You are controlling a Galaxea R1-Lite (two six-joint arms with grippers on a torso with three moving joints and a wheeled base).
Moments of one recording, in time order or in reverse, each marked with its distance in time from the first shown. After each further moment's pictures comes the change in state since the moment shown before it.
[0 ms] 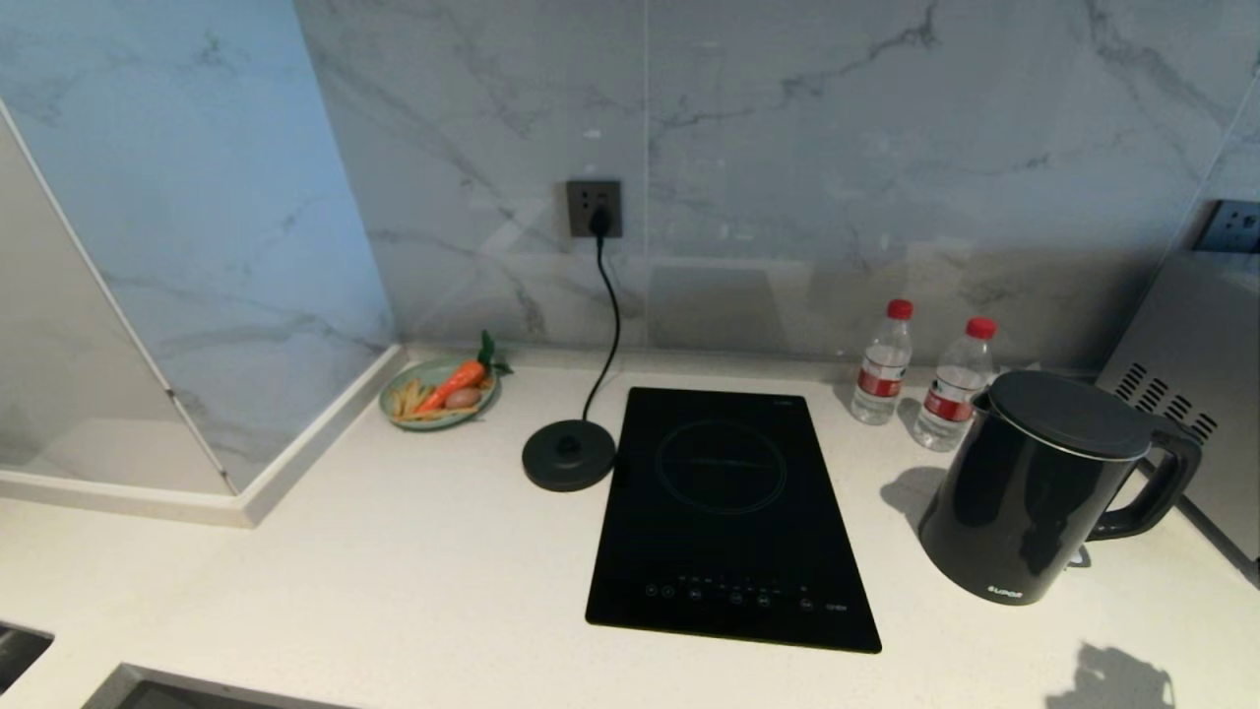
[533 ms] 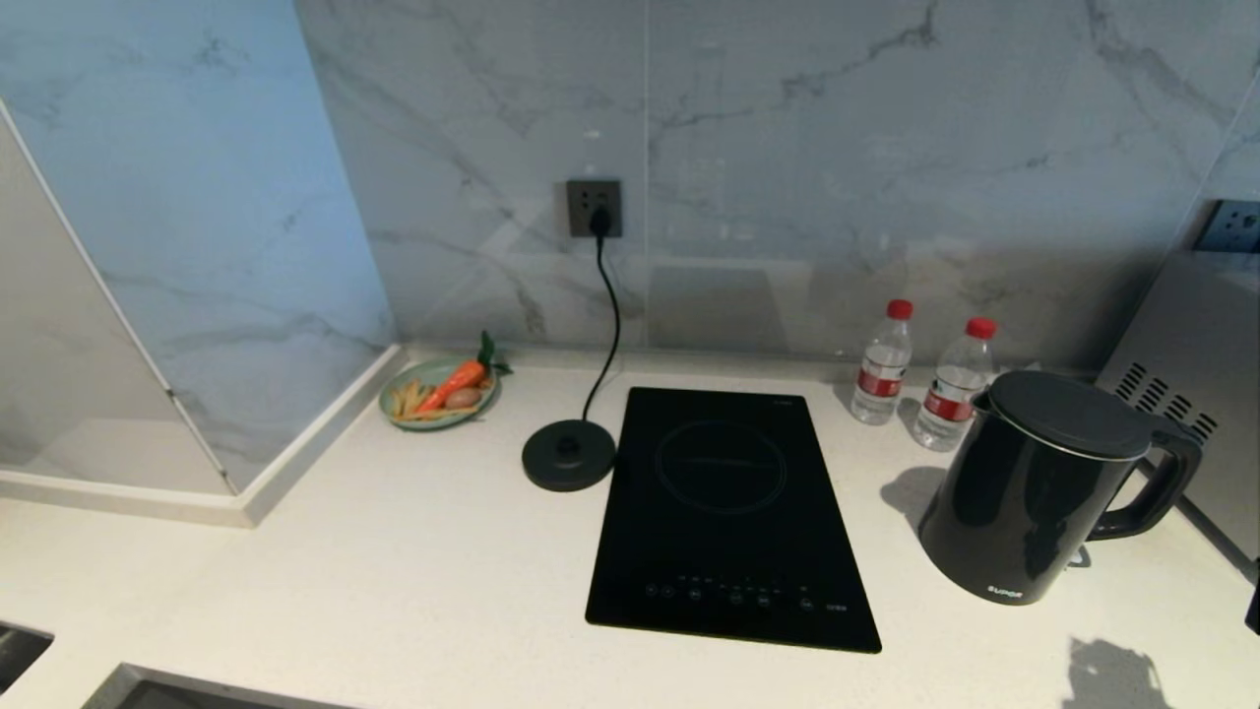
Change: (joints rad) left arm 0.000 0.000 -0.001 0.012 0.000 -0.001; right arm -0.048 0.062 0.085 -0.190 0.154 -0.108
